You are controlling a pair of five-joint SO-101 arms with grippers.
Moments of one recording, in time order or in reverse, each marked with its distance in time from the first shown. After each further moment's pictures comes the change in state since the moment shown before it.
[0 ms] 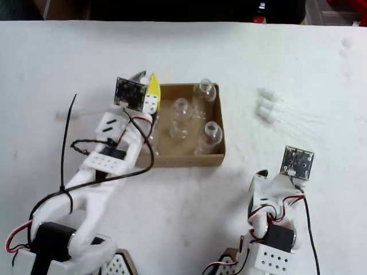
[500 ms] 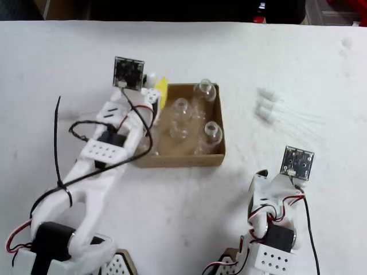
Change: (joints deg) left arm -0.2 0.0 -11.3 24.4 6.6; right arm 0.0 0.0 0.0 0.0 0.0
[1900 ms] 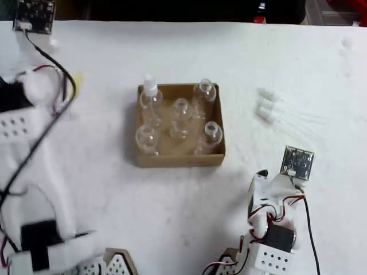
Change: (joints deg) left arm -28.1 3.8 -59.6 84.4 -17.8; right arm 0.0 0.0 0.0 0.0 0.0
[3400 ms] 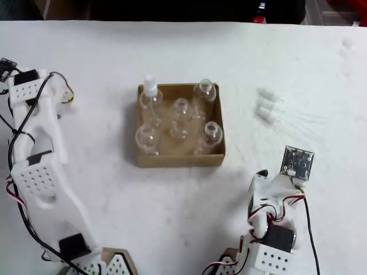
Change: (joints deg) left arm -7.8 53.4 -18.0 -11.3 59.0; right arm 0.0 0.0 0.0 0.0 0.0
